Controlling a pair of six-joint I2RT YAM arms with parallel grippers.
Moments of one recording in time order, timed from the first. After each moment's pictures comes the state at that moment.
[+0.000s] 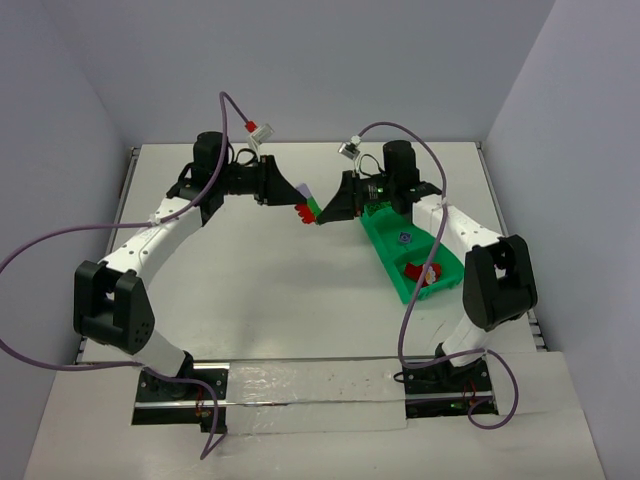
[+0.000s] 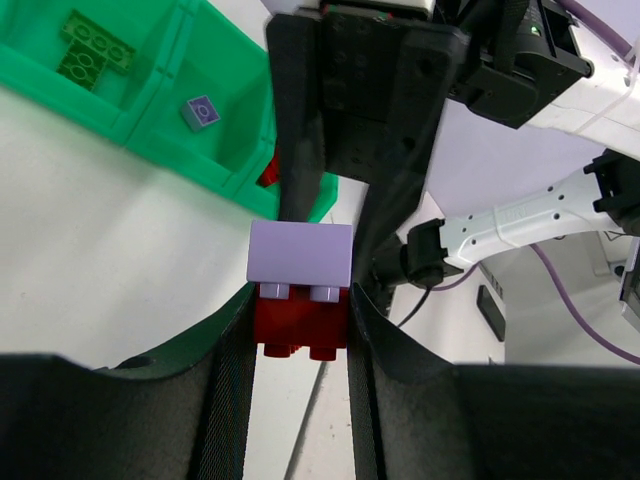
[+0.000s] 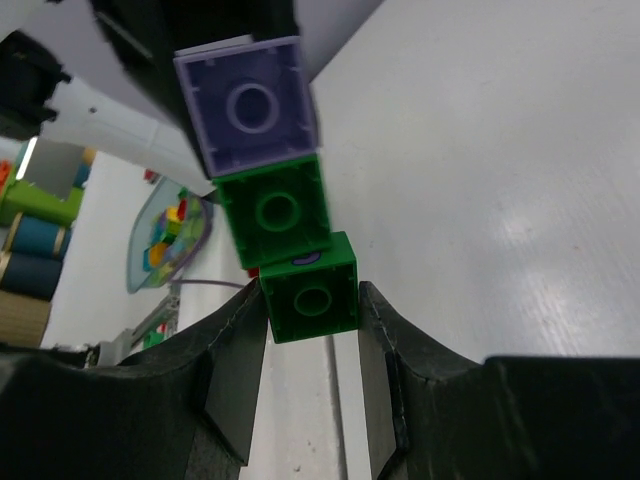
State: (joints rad) left arm -0.37 1.56 1.29 -0.09 0.98 -0.51; right arm 0.33 1.65 1.22 0.01 -1.24 0.42
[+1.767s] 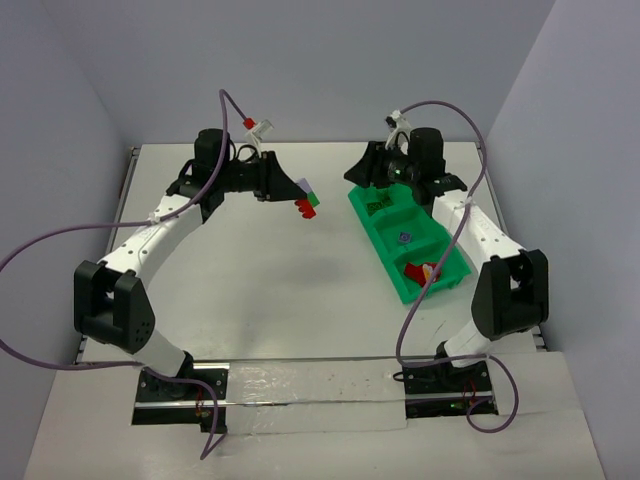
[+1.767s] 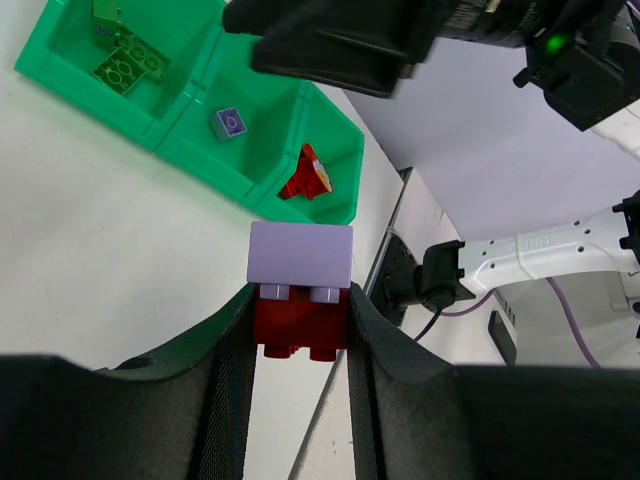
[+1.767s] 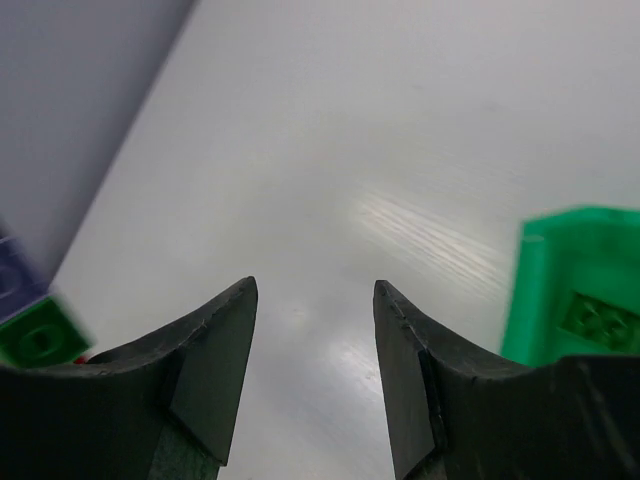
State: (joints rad) left arm -0.37 1.57 1.33 -0.14 0.89 -0.51; right arm 0.22 1.58 1.27 -0.10 -0.52 0.34
